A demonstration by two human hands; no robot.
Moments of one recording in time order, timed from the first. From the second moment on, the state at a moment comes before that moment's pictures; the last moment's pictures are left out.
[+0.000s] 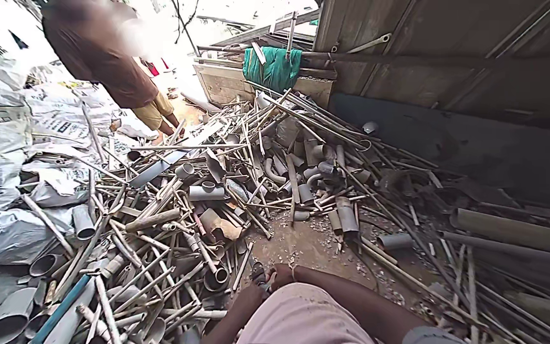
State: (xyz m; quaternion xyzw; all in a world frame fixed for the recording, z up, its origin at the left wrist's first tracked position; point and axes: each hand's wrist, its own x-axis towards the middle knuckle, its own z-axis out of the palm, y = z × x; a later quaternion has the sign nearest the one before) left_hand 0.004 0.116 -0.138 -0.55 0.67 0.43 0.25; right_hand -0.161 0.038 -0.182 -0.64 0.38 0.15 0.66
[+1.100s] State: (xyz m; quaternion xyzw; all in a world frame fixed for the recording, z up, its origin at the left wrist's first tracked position) left_hand 0.051 0.116 -0.184 -0.68 0.44 0.58 -0.01; right_hand -0.213 0.030 -0.223 -0.53 0.43 0.15 0.72
